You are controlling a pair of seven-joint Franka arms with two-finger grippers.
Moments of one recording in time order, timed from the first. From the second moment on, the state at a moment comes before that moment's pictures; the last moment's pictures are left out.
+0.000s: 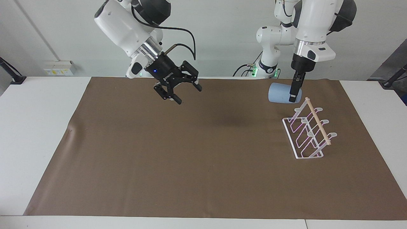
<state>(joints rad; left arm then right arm) -0.09 -0.21 -0.18 -1.94 0.10 2.07 -1.24 -0.16 0.10 0.43 -1.58 0.52 2.05 0.12</state>
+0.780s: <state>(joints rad) -0.05 -0.06 -0.17 -1.95 0.57 2.33 -1.19 -0.16 0.10 0.16 -1.51 0.01 1.61 -0.20</state>
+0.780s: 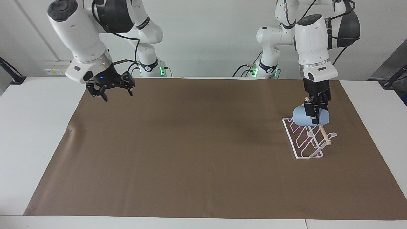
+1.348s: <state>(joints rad) 0.00 0.02 -0.16 -1.95 0.73 2.42 -1.20 -0.15 0.10 0.06 -1.57 -0.03 1.73 -0.15</state>
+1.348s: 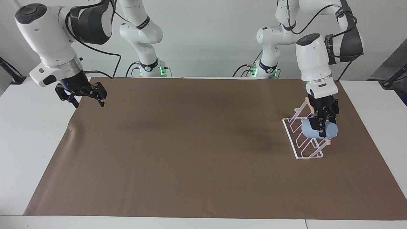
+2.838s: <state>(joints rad) 0.04 0.04 -0.16 -2.05 0.84 2.56 -1.30 -0.15 0.08 0.07 -1.57 -0.03 1.73 -0.15</state>
